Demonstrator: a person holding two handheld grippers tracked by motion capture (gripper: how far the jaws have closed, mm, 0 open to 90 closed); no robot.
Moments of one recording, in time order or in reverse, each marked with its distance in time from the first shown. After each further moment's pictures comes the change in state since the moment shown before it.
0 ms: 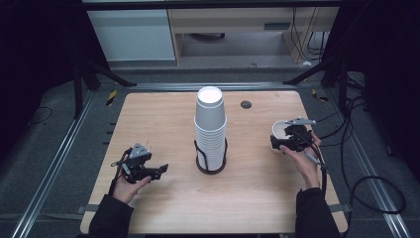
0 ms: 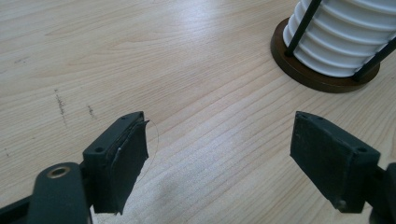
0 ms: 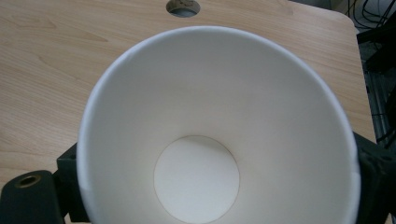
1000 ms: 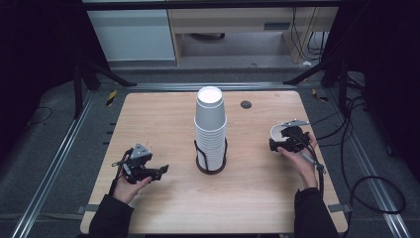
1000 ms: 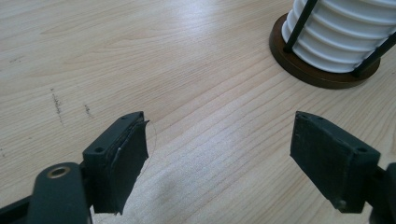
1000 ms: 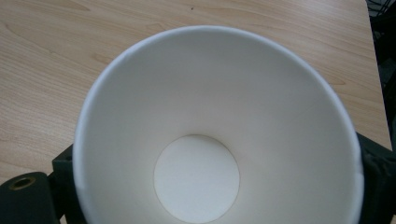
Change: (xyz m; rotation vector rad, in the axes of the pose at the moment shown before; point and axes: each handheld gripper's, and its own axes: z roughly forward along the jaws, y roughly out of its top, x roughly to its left) left arm -0.001 0.000 0.002 0.011 -0.003 0.010; right arm 0.000 -0.009 0.019 0.060 -0.021 -0.028
